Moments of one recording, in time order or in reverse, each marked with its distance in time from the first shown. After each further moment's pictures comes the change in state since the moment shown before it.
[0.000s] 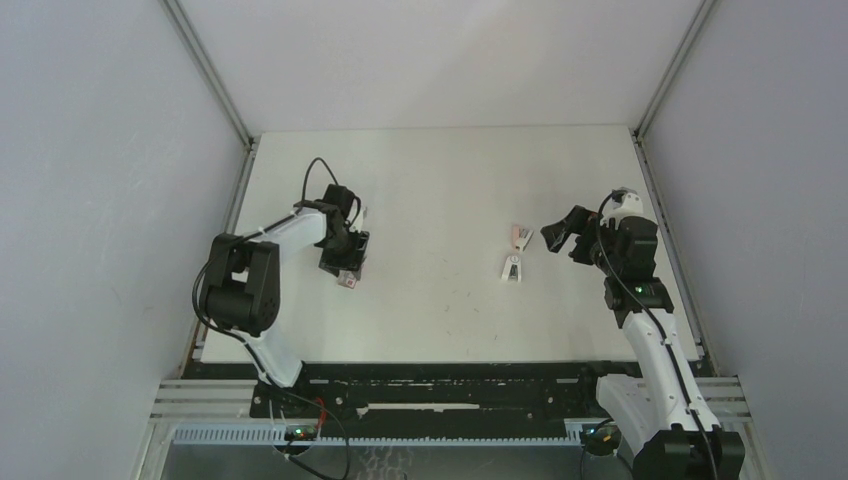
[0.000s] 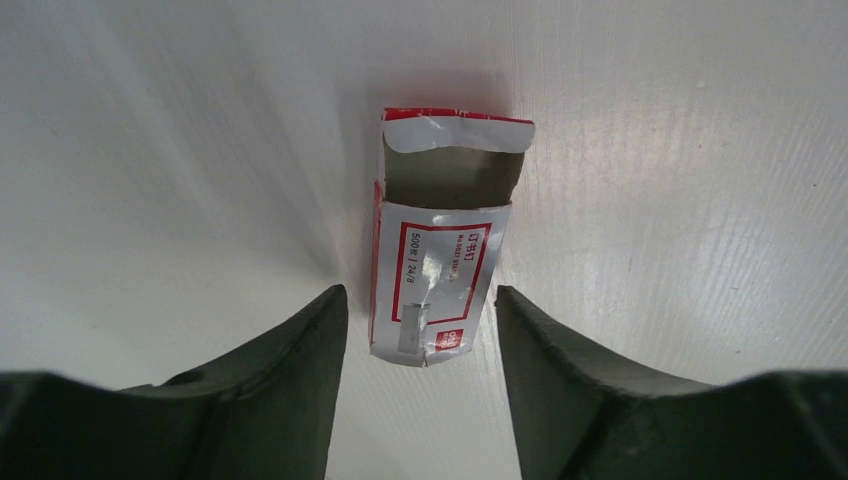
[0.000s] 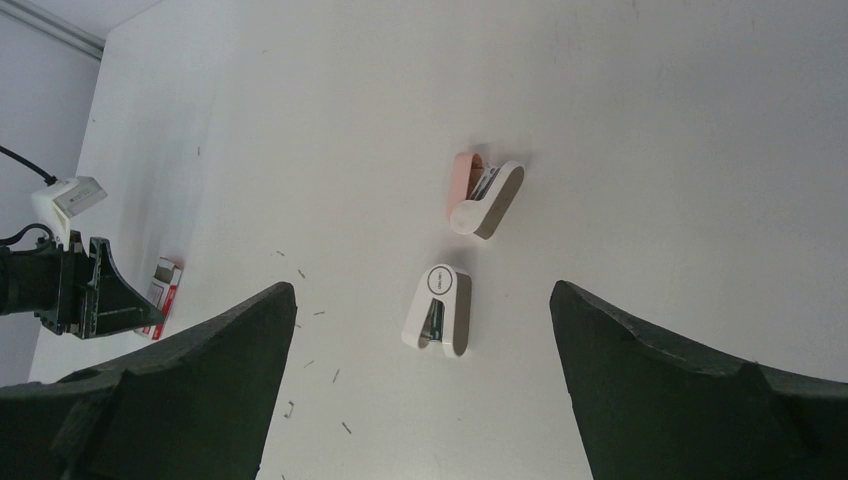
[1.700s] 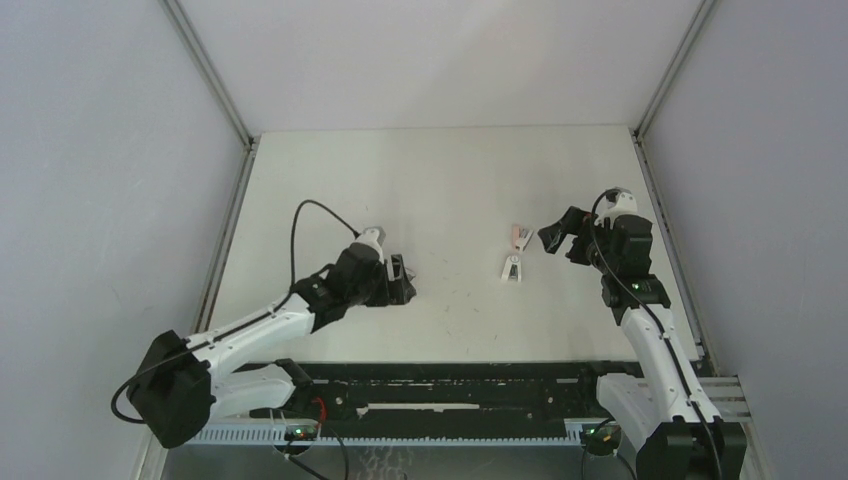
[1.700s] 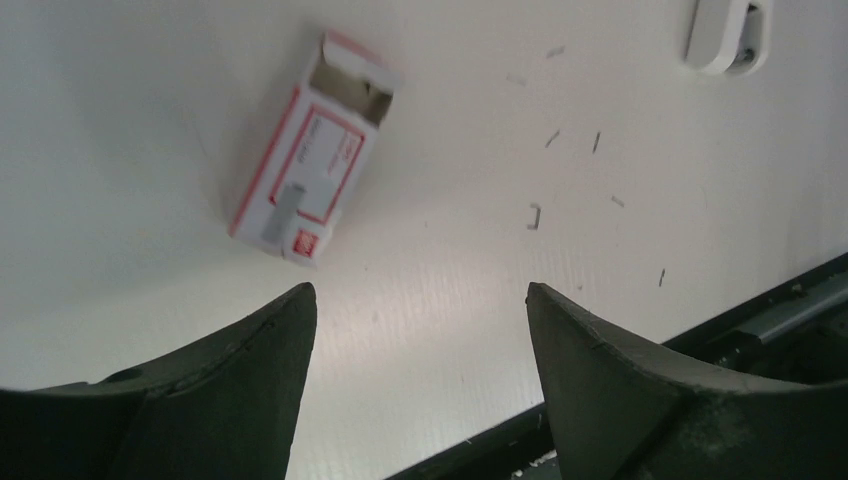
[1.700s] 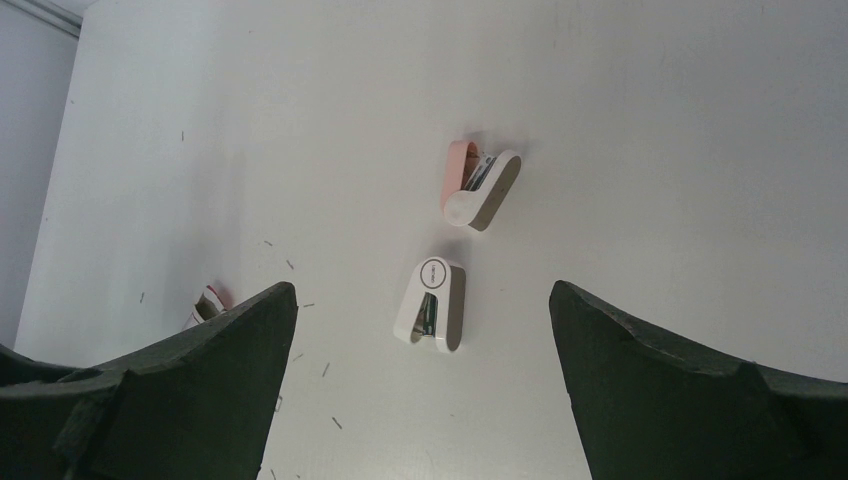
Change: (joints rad) left arm -0.465 -0.629 -0.454 0.444 -0.098 -0.557; right arm 0.025 0.027 0.000 0.002 0.017 -0.018
